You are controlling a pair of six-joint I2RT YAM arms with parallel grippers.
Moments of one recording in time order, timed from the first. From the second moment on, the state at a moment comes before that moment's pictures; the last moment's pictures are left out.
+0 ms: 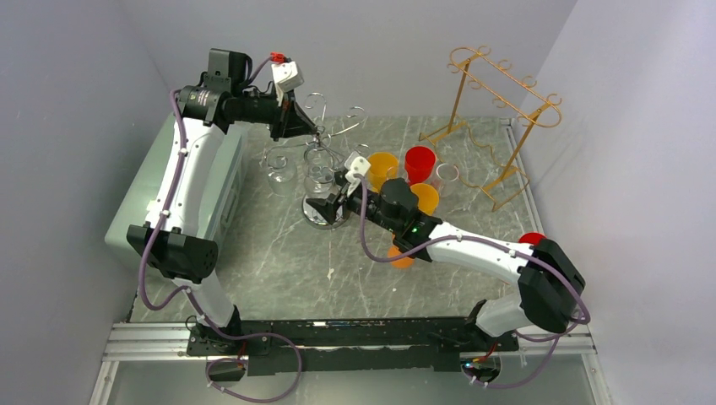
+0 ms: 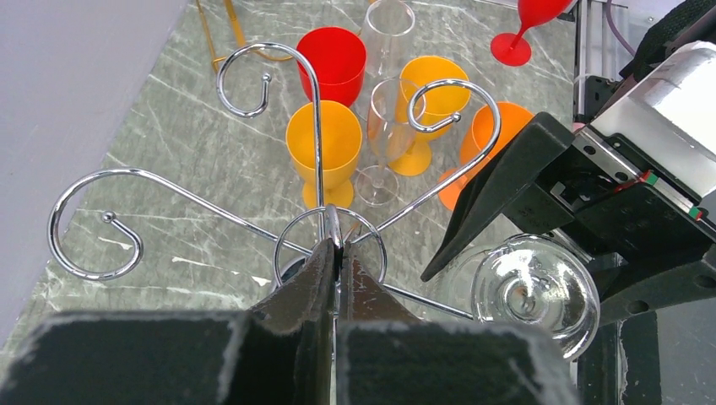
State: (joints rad) left arm -0.21 1.74 2.13 -1.06 1.02 0.58; right arm 0.92 1.41 0.91 0.55 -0.13 -0.02
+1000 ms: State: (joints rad) left arm -0.21 1.74 2.12 -1.02 0.97 0.56; right arm 0.92 1.42 0.77 0.87 -0.11 -0.17
